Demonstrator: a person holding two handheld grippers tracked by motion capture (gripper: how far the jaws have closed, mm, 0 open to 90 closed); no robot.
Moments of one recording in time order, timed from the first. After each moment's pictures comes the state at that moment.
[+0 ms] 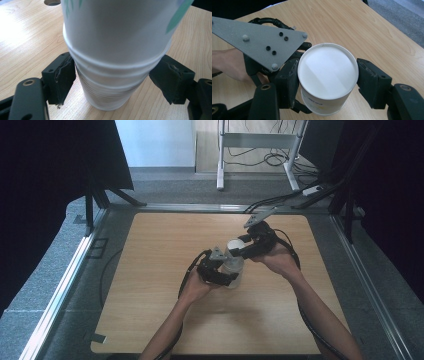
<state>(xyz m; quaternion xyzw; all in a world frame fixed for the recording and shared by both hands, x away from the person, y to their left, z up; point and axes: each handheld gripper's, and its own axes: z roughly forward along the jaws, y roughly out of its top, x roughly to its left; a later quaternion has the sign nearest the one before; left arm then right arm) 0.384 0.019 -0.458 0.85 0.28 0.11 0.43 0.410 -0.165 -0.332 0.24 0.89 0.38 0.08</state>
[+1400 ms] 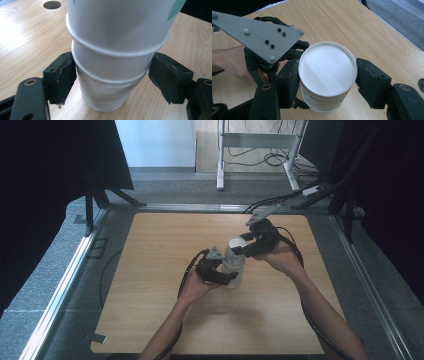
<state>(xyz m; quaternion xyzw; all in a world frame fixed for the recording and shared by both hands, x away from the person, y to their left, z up) 0.383 0.024 -0.457 0.84 0.29 0.09 0.45 0.409 -0.169 -0.323 0.24 0.89 0.38 0.09</state>
